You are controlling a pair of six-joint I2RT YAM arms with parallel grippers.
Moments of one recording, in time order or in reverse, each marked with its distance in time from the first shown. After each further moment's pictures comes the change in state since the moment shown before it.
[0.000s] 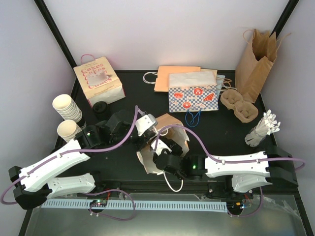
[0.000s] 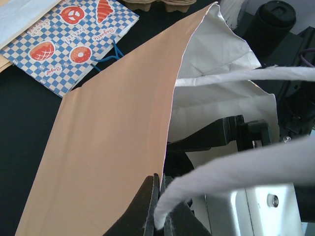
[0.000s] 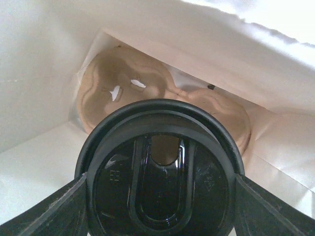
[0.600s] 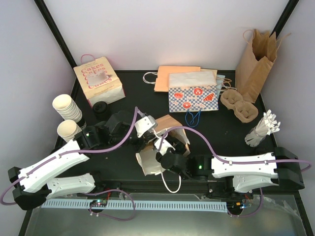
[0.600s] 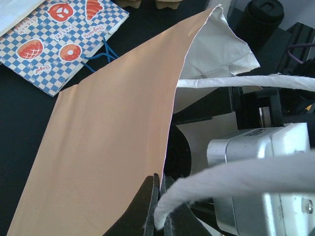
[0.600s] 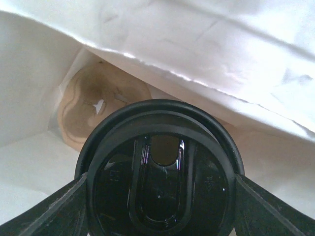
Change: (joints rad) left arm 0.000 -0.007 -0.006 -0.006 0.035 0.006; right arm 0.010 -0.076 -0.032 0.035 0.066 -0.077
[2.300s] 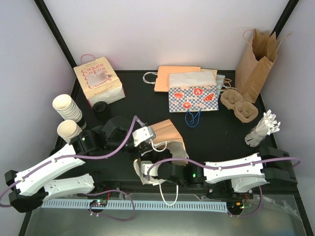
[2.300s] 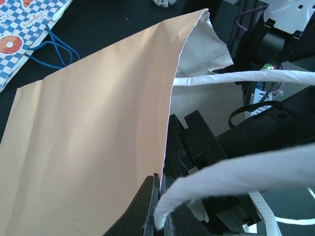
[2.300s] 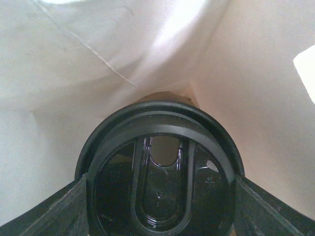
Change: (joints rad) left arm -0.019 -0.072 -0.054 -0.057 0.172 0.075; right arm 0.092 0.098 -0.088 0.287 -0.174 -0.647
